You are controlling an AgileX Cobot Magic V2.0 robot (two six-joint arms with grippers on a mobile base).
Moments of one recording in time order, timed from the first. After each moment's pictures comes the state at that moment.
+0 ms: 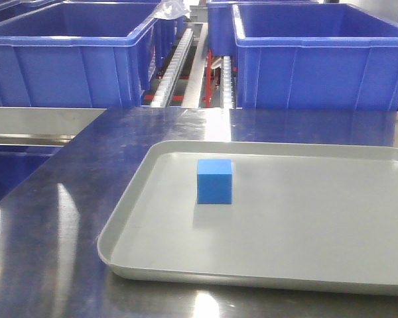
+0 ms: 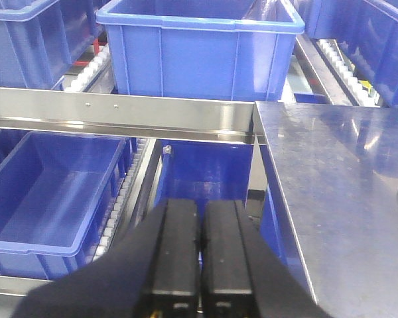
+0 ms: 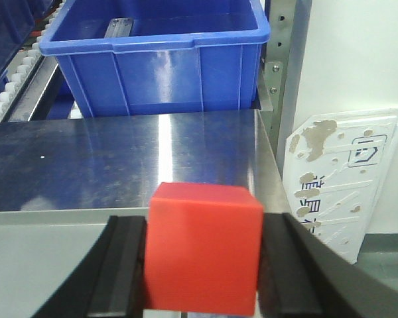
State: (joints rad) left arm -0.07 -0.01 0.01 0.08 0.17 -0.16; right arm -0.02 0.40 -0.42 -0.08 0.33 0.21
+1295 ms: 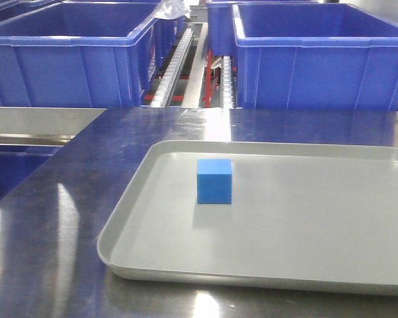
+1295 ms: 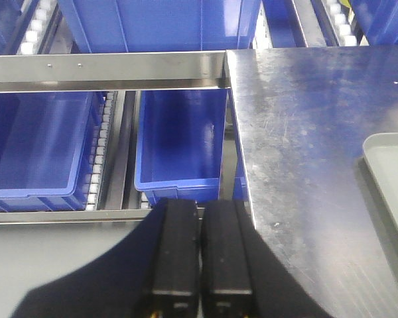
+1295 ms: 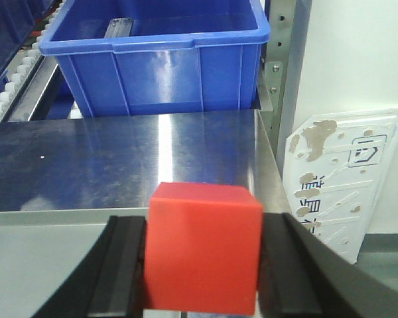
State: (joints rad) left arm -0.21 0.58 -0.65 0.12 0.62 -0.16; right arm -0.02 0.40 -0.42 -0.08 0.33 0.21
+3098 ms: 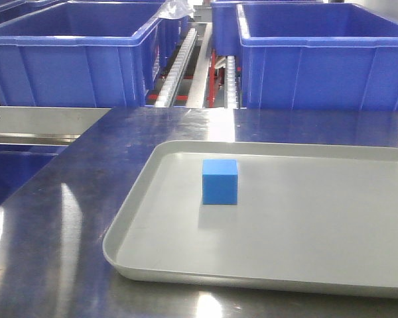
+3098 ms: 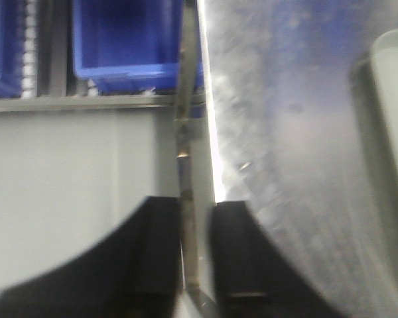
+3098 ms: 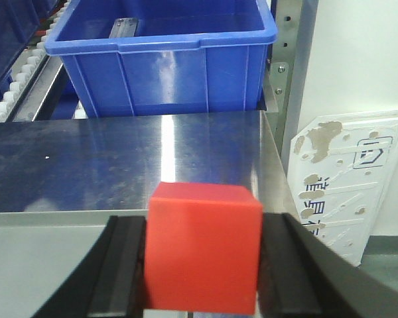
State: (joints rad) left arm -0.25 1.09 -0.79 -0.13 0.62 -0.01; right arm -0.02 0.40 -0.42 -0.08 0.33 0.21
